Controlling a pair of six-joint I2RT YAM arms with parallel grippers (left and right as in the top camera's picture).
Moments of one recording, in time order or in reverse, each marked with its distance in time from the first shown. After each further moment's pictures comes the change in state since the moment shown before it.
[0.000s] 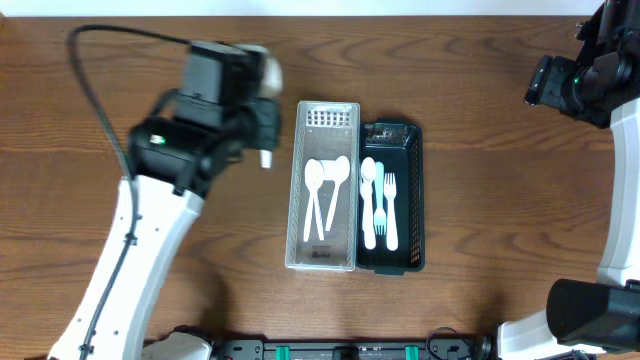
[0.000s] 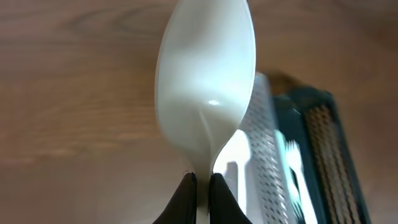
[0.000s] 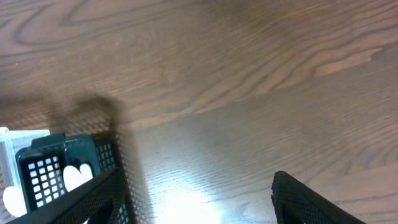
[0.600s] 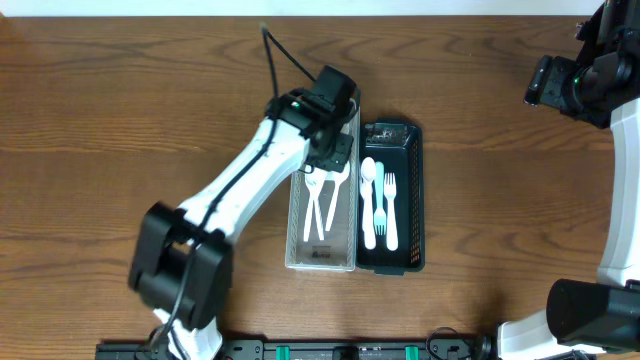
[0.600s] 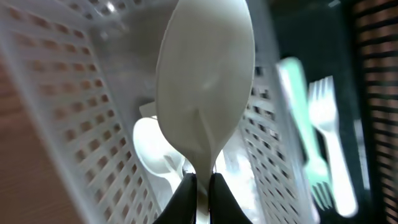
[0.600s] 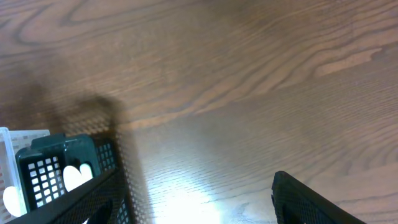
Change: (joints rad) left arm -0.193 0.478 0.000 0.047 -0.002 -0.015; right arm 0.000 0.000 0.000 0.000 0.000 0.000
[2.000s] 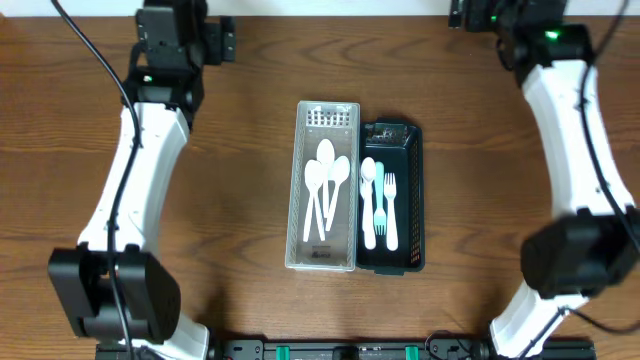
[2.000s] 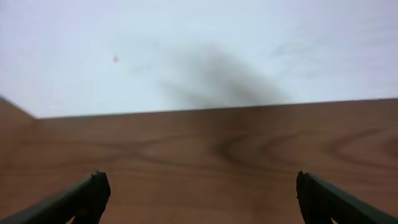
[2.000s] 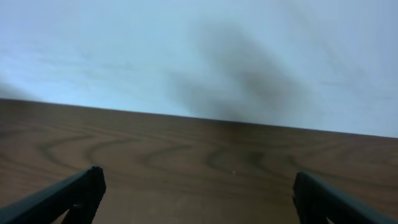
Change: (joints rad) left arm 0.490 -0.164 0.022 0.589 -0.257 0.296; right arm 0.222 0.255 -0.002 0.795 0.000 -0.203
